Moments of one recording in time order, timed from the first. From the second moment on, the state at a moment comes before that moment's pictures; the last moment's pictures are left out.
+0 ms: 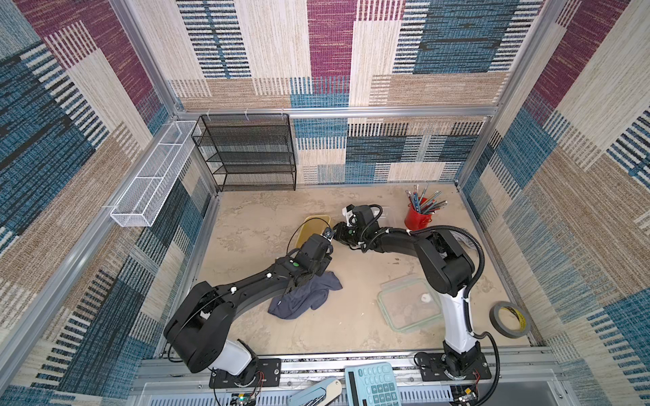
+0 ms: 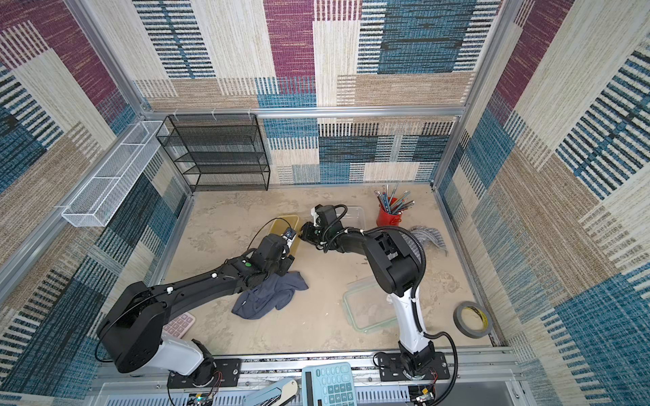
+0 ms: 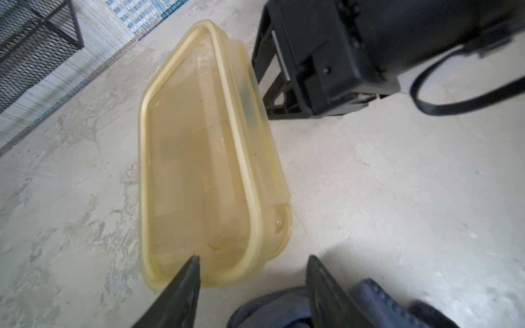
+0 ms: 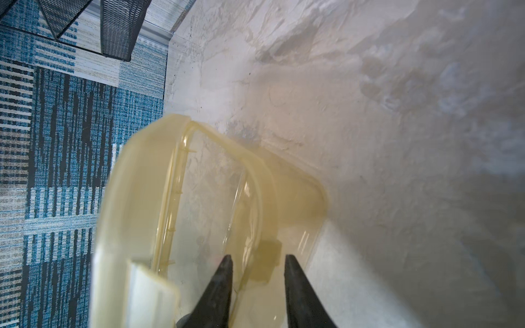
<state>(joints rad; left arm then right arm) -0.71 1.50 0.88 -0.18 -0.38 0.06 0.54 2.12 1.34 0.15 -0.44 0.82</state>
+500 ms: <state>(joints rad) -0.72 1.56 0.90 -0.14 -0.55 0.05 0.53 2.11 1.34 0.11 -0.44 0.78</state>
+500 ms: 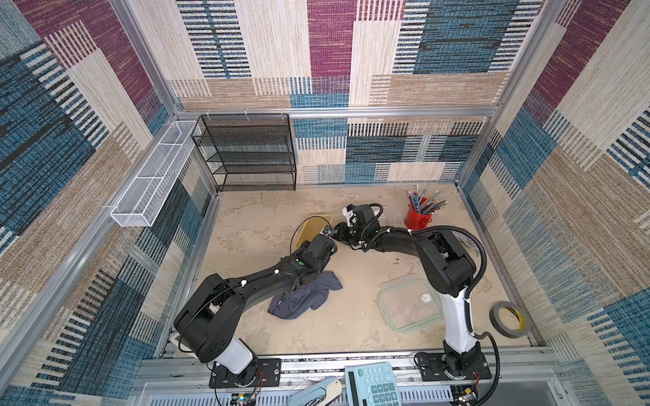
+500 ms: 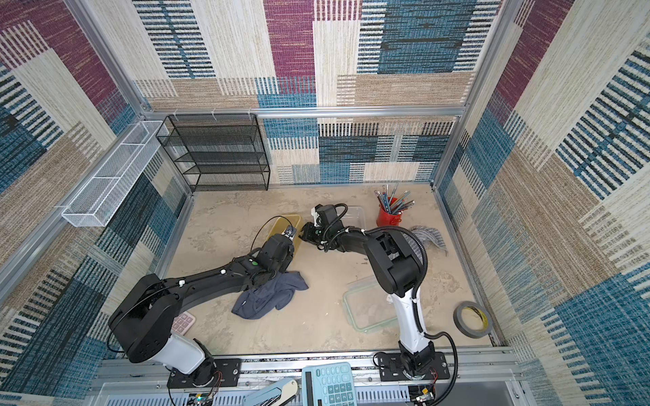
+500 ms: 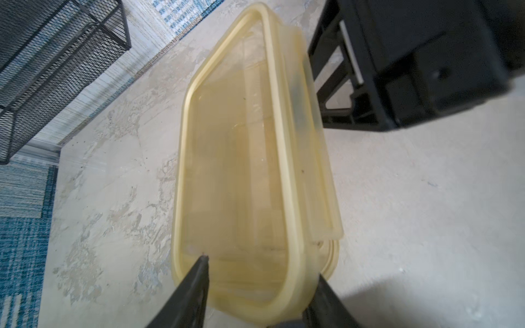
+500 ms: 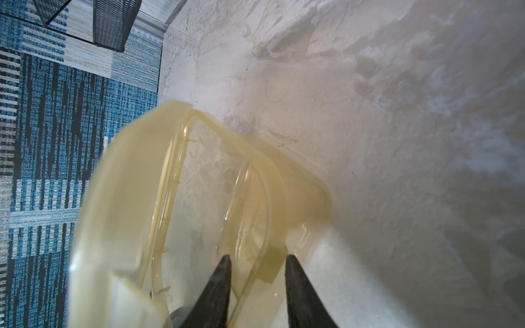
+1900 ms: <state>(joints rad) -0.51 1.27 0.63 0.21 -0.17 -0.20 0.52 2.08 1.34 0.04 -0.37 0.68</state>
